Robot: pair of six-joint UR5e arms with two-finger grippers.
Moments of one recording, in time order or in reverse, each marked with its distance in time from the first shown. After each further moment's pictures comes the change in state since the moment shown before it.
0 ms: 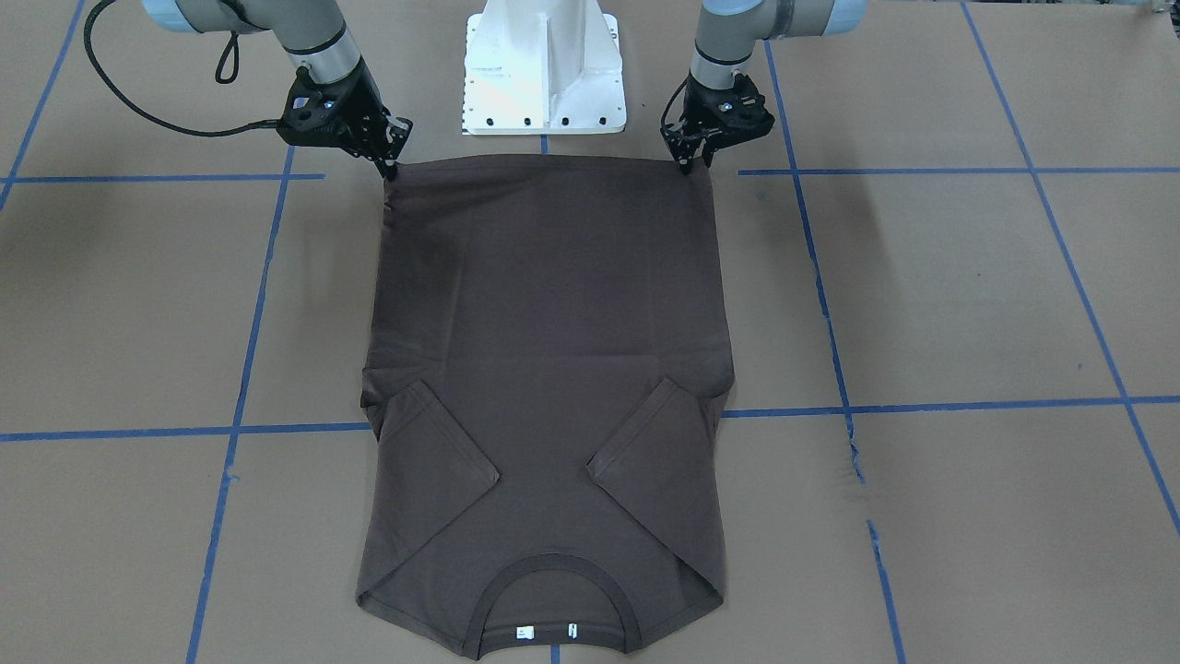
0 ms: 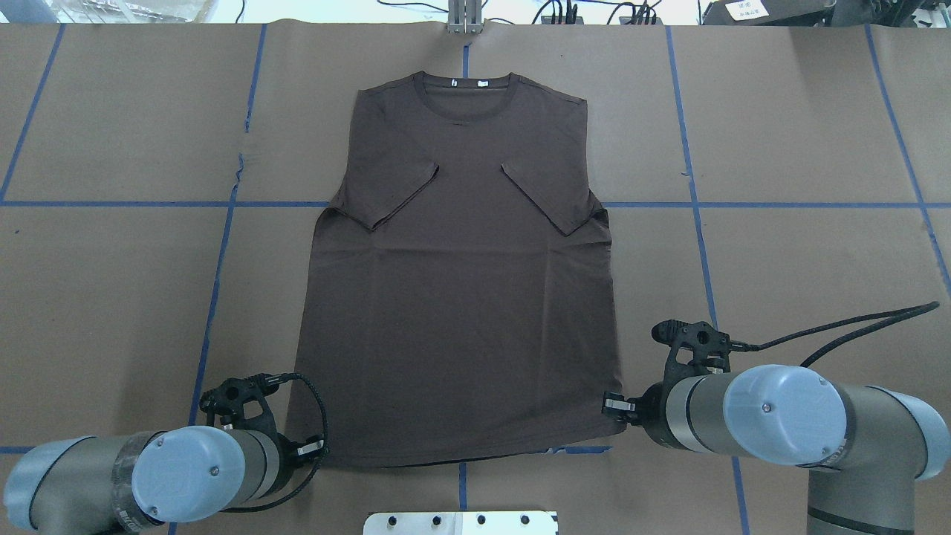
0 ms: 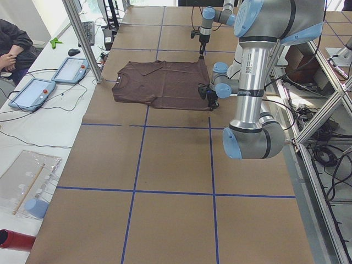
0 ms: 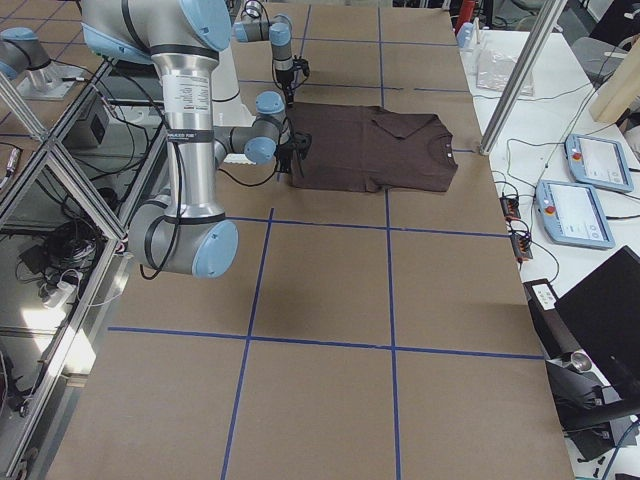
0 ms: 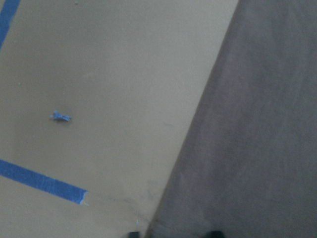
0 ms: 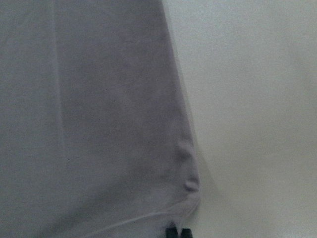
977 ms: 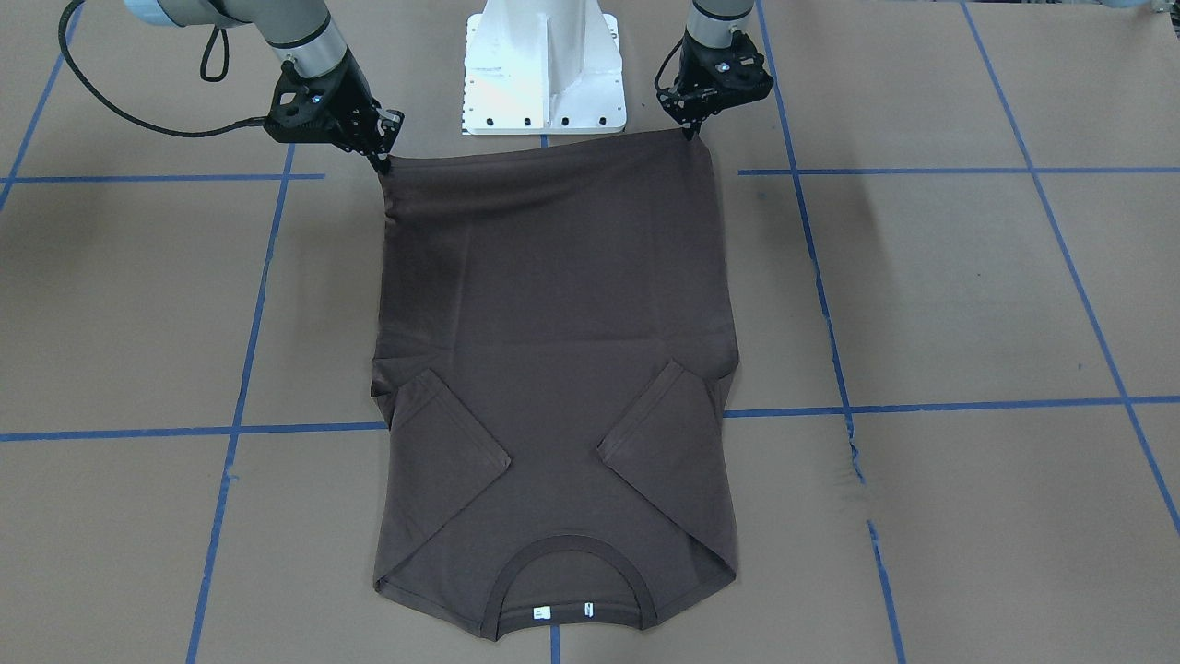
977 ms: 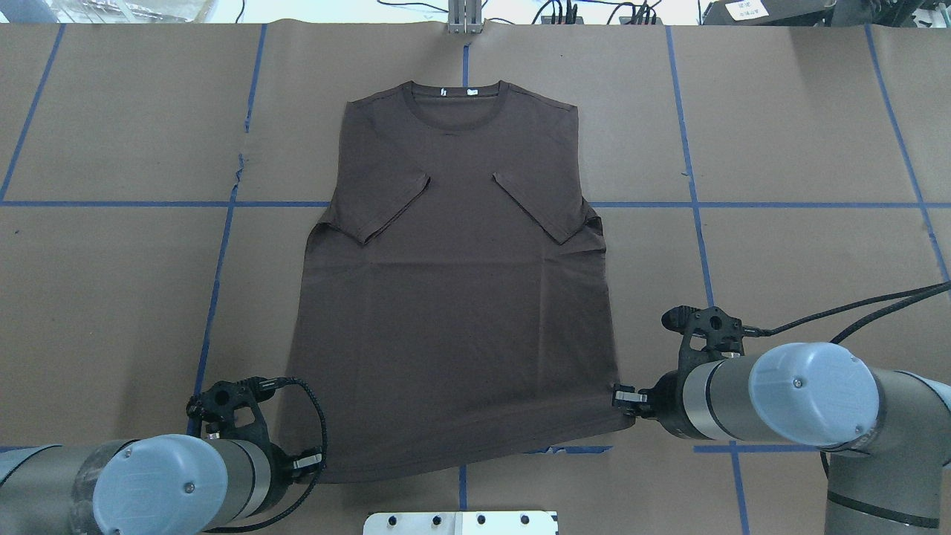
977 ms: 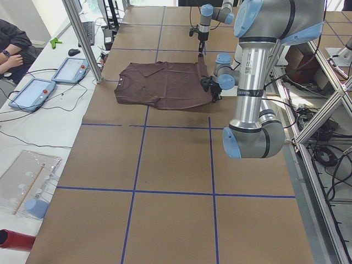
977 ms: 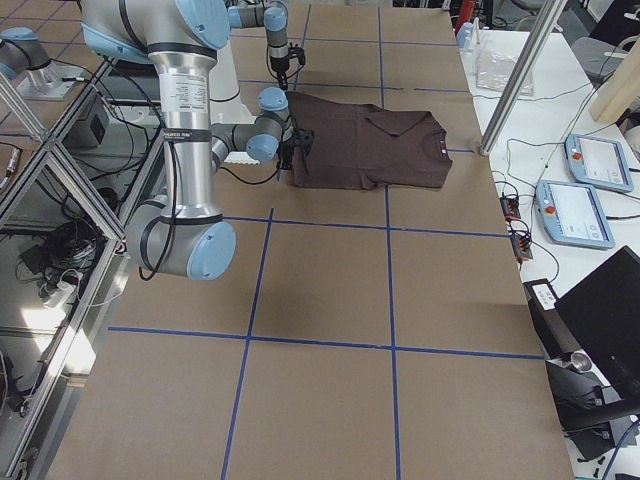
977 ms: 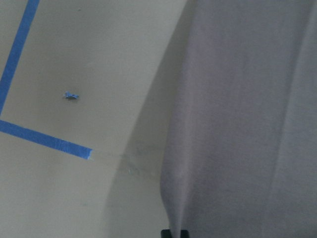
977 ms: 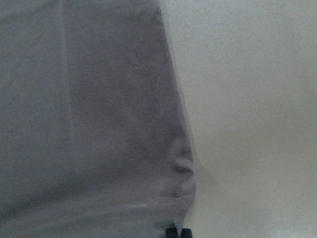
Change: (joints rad) left arm 0.015 -0.015 -0.168 0.154 -0.009 0.025; right arm 0.043 -0.026 0.055 -0.004 0.072 -0.058
